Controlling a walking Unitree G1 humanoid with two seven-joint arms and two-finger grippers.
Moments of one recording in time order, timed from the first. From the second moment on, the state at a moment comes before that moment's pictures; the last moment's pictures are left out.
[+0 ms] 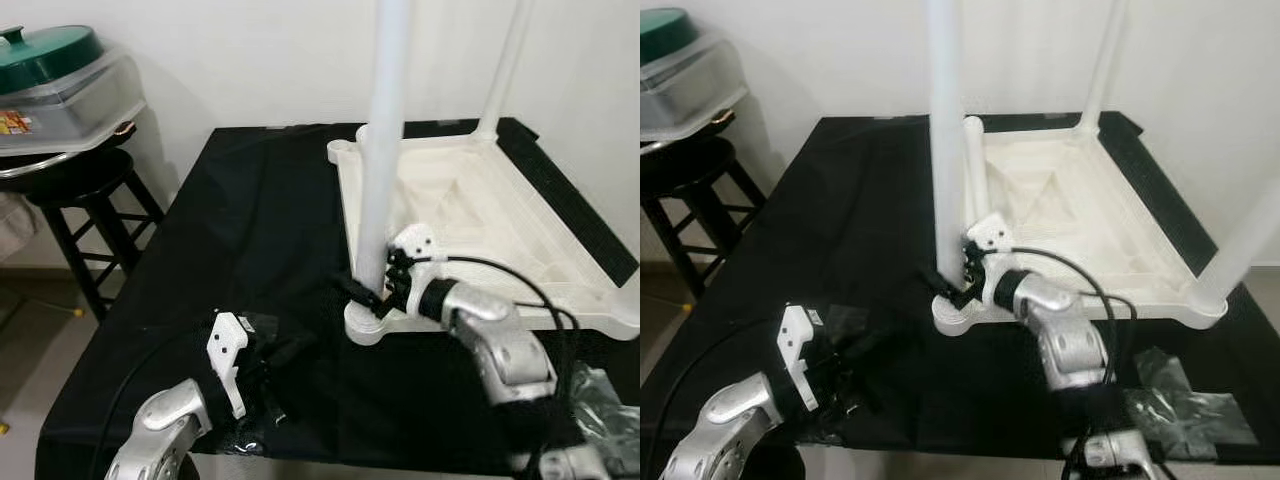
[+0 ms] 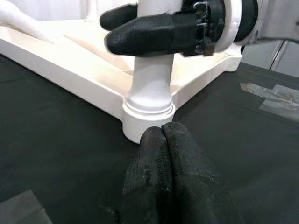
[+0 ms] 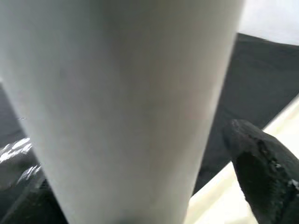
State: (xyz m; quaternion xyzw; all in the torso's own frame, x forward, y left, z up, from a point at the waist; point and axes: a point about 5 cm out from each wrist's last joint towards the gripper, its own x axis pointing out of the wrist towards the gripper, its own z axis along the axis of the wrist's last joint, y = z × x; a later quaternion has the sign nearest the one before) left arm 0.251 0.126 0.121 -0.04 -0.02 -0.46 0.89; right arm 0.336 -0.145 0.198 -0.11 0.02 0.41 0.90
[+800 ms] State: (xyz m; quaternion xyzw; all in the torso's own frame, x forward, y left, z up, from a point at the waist) left arm 0.251 0.126 0.121 -0.04 -0.02 -0.46 0.89; right arm 0.356 -0.159 0.227 -0.12 0.05 0.60 0.79
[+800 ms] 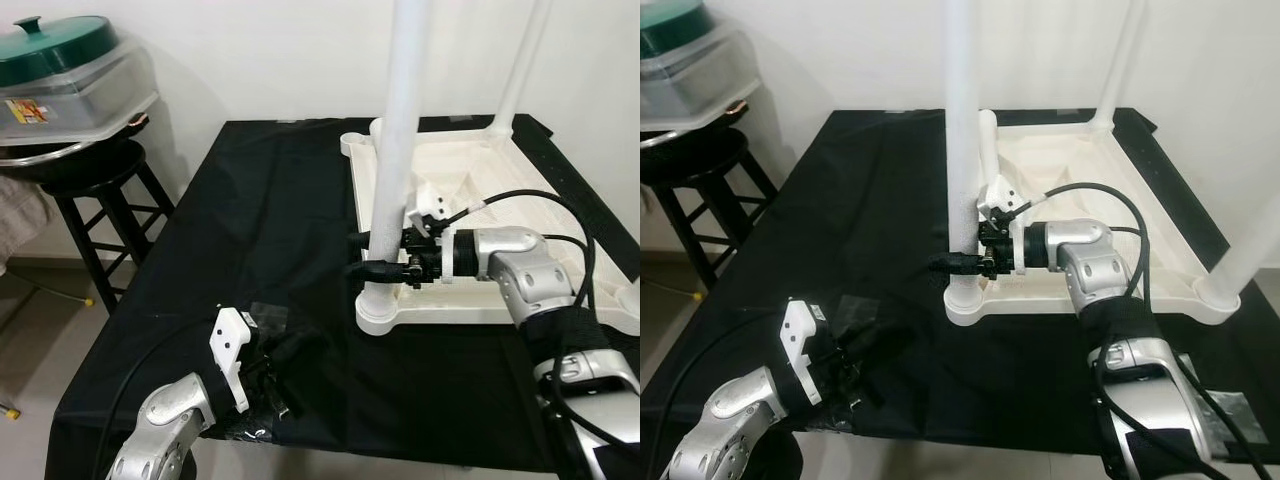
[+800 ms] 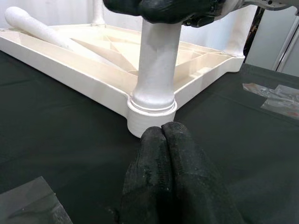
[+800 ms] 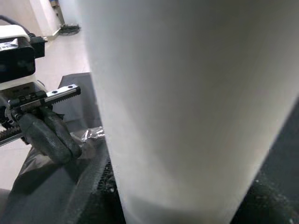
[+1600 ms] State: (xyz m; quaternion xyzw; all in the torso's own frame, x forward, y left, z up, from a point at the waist) left arm 0.250 0.126 0.121 -0.05 -0.02 -0.47 0.88; right arm 0.307 -0.085 0.172 -0.08 -0.01 0.30 0.95
